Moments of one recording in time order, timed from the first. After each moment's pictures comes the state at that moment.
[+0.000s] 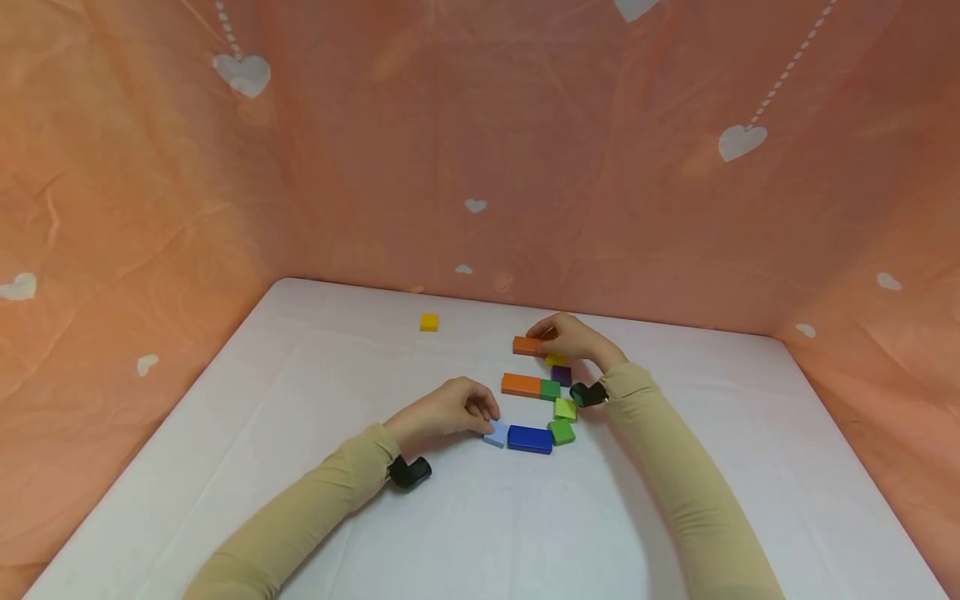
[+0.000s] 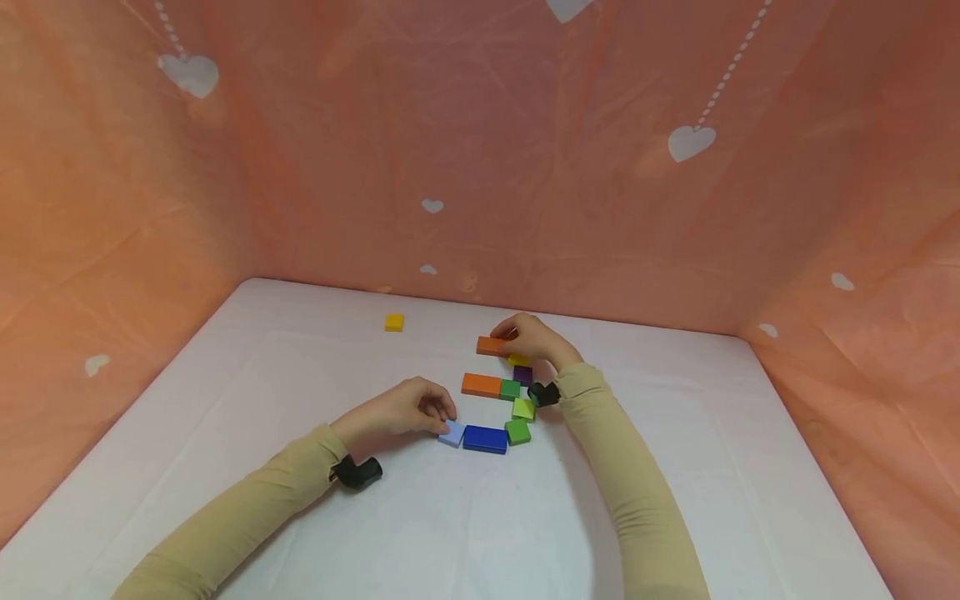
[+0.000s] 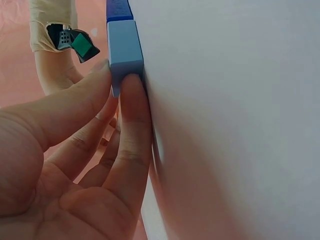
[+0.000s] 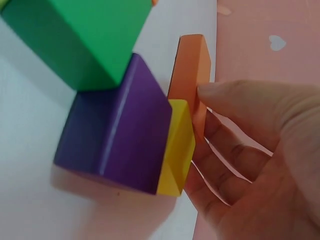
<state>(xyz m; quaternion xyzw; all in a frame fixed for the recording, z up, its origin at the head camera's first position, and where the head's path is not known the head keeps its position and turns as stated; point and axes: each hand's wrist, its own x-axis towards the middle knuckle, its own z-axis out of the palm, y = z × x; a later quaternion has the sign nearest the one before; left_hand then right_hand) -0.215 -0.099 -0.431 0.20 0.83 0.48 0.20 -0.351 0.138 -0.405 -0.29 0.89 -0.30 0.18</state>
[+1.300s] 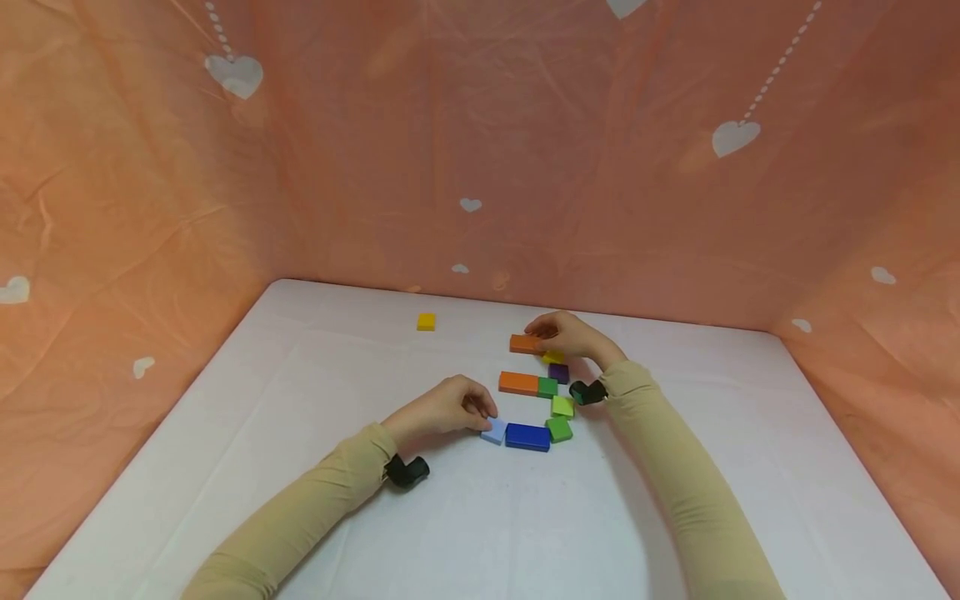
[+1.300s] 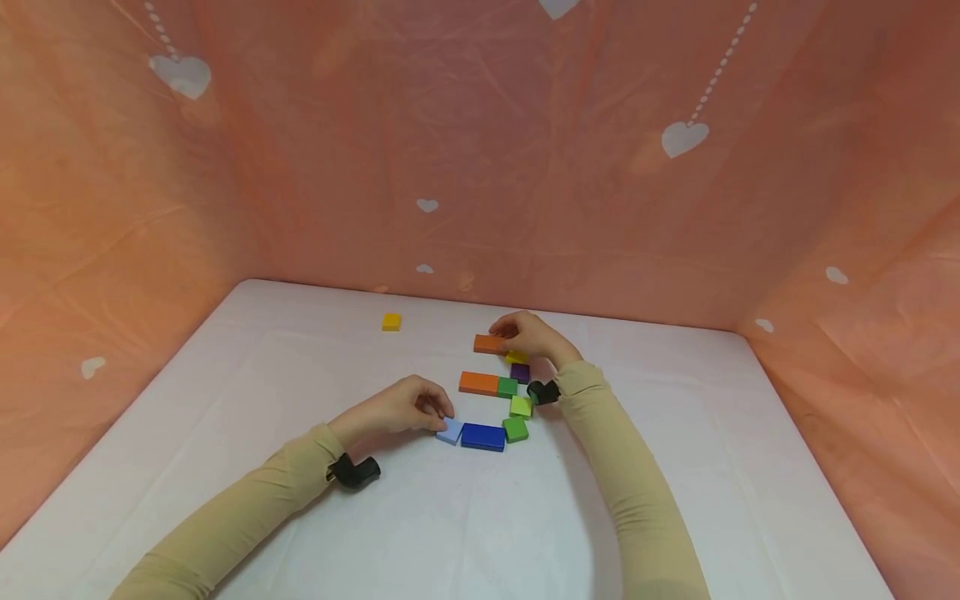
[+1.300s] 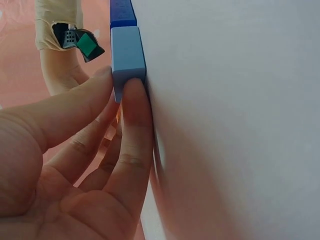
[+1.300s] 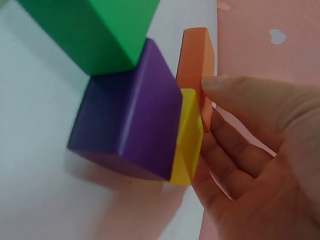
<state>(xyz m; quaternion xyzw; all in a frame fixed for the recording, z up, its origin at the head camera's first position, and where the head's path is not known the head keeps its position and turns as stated) -0.215 -0.098 -0.428 0.20 0.83 0.48 0.20 -0.355 0.146 -0.409 -0.29 0.88 -0.33 0.18</state>
